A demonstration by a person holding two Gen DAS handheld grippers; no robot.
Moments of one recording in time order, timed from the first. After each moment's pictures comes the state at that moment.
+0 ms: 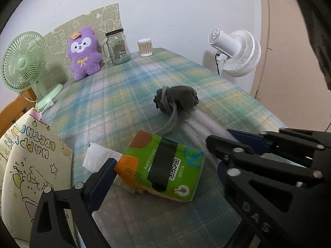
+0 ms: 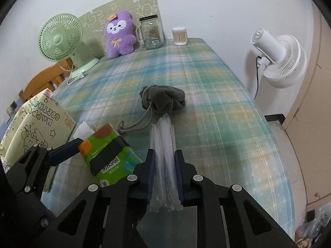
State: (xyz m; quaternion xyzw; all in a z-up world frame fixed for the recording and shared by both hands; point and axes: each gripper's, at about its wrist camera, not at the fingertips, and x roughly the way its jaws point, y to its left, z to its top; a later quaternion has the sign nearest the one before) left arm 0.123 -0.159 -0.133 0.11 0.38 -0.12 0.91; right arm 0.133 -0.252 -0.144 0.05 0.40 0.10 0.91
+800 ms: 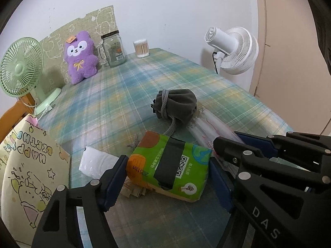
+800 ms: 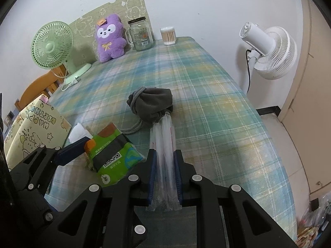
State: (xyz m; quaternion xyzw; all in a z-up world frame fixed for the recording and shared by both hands) left arm 0.124 -0.164 -0.134 0.12 0.38 -0.13 0.91; right arm 0.127 -0.257 -0.147 0.07 0.40 0.08 0.91
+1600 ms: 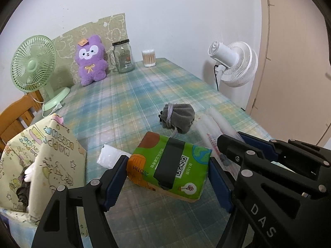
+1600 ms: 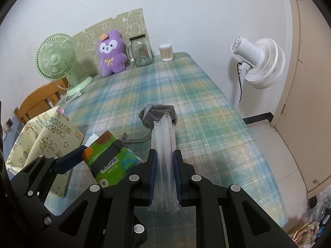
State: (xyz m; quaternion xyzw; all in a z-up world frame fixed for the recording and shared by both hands) left arm 0.096 -0.151 -0.096 0.08 0.36 -0.12 0.92; right arm 0.090 -0.249 -0.107 0.08 0.35 0.05 0.93
